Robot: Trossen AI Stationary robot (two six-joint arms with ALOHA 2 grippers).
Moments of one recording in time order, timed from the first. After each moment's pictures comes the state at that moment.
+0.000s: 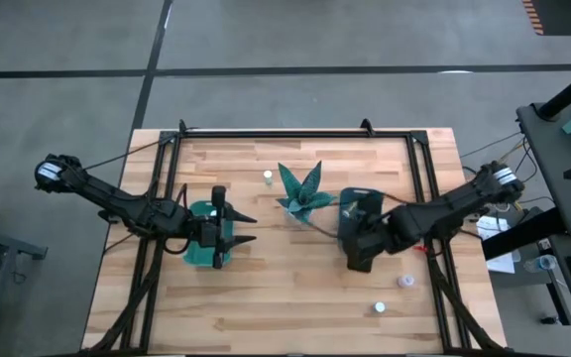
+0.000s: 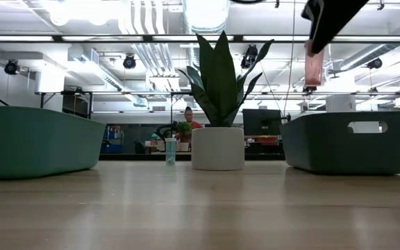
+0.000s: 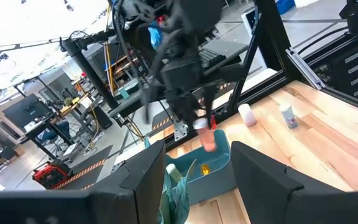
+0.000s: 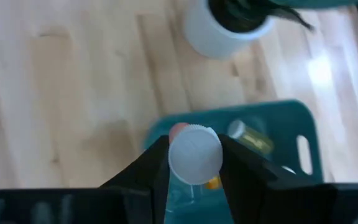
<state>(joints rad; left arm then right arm) -0.38 0.98 0.68 0.27 -0.38 0.51 0.40 1.51 1.34 -1.14 0.37 0.52</state>
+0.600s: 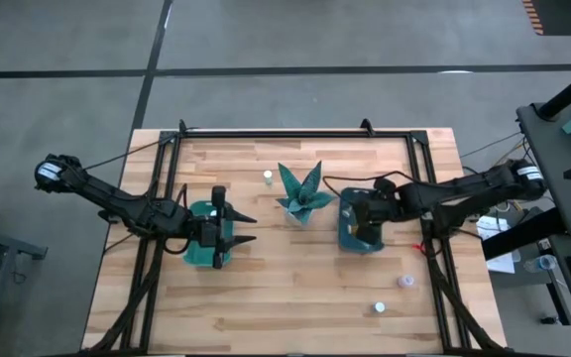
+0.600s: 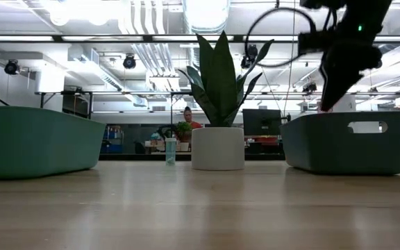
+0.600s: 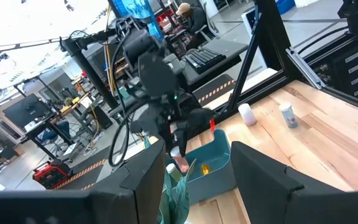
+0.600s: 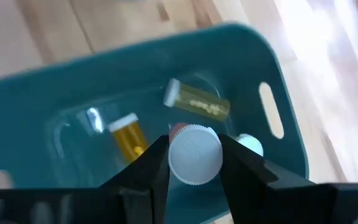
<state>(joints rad) -0.38 0.98 0.68 0.27 -0.38 0.51 0.12 1.25 0.87 -0.89 0.32 0.43</state>
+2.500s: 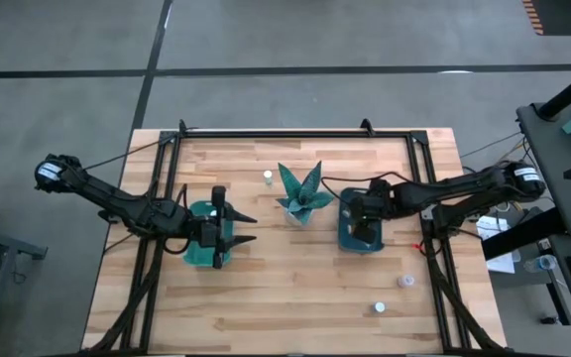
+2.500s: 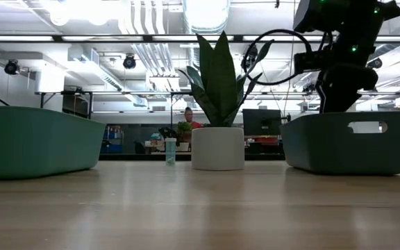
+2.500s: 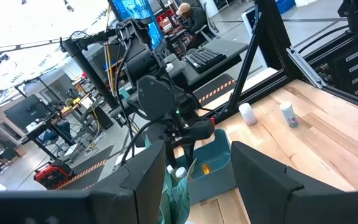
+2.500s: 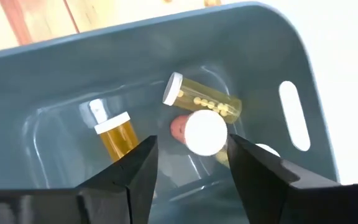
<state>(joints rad) -0.38 0.98 0.67 0.28 -0.38 0.51 0.05 1.29 0.78 -0.76 0.26 0.34</state>
